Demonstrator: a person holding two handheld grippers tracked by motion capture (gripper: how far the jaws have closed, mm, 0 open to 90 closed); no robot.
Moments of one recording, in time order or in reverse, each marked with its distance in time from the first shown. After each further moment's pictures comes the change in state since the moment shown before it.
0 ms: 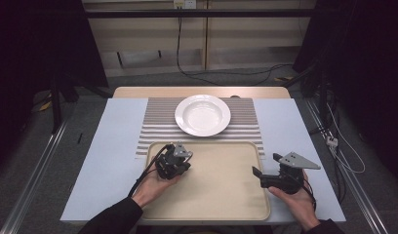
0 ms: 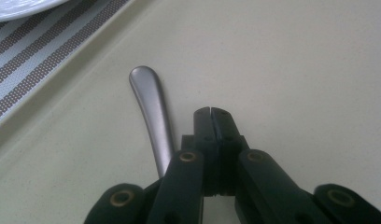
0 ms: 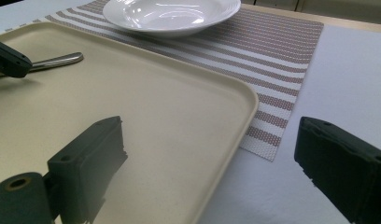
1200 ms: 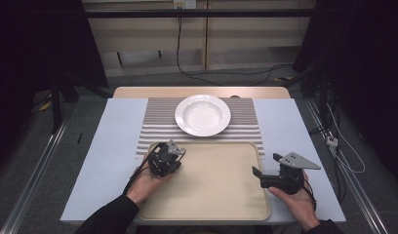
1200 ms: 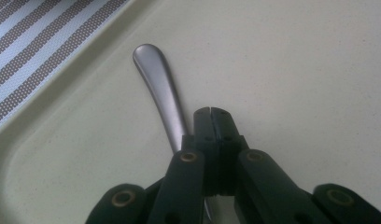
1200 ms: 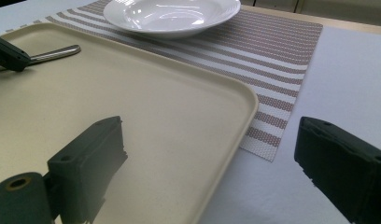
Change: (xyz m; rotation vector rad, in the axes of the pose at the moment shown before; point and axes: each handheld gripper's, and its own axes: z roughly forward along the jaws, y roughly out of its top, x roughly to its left) left arm 0.020 -0.010 -0.007 0.069 0.050 -0.020; right arm 0.001 0.000 -0.002 -0.005 -0.003 -0.004
